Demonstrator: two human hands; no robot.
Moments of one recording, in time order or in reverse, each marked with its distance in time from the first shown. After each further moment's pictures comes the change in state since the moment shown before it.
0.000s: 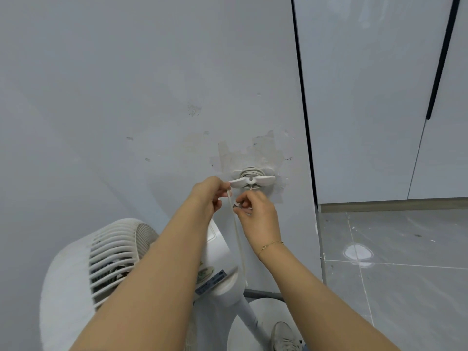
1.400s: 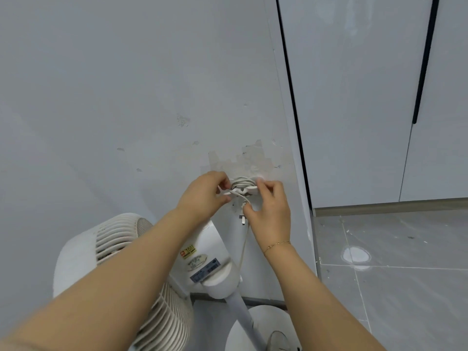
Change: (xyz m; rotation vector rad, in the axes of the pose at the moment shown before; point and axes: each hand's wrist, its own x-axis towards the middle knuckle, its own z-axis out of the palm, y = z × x) left_hand -0.025 0.013 -0.005 1.082 -0.008 0.953; right_hand 0.018 0.014 -0.027 -0.229 0.260 -0.120
